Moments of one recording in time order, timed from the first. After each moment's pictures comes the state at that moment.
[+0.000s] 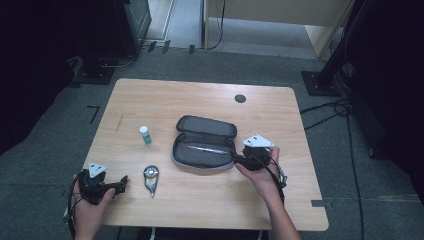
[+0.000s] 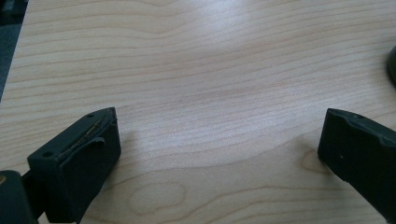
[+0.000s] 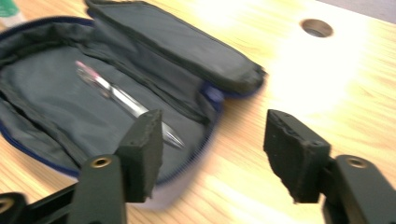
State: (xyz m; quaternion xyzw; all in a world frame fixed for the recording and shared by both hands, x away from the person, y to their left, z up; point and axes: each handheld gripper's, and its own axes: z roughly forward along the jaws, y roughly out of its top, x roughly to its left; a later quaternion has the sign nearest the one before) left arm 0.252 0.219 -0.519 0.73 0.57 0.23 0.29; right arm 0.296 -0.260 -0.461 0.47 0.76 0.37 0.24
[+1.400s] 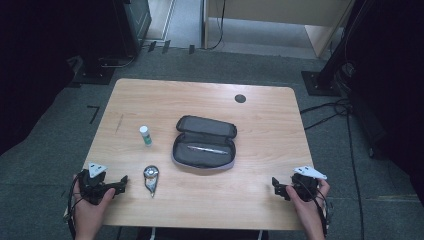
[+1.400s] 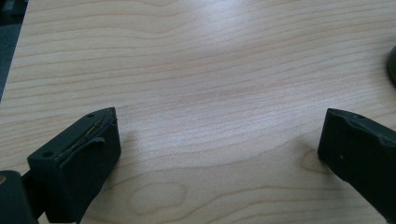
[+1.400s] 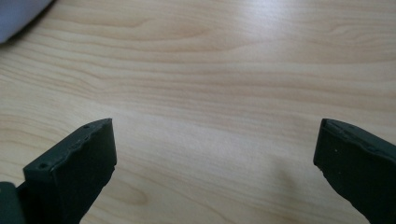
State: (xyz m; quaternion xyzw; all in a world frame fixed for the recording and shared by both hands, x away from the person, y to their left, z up) left arm 0.251 0.219 -0.519 0.73 0.57 0.23 0.29; right arm 0.218 -0.387 -0.509 0.61 0.69 0.31 0.23
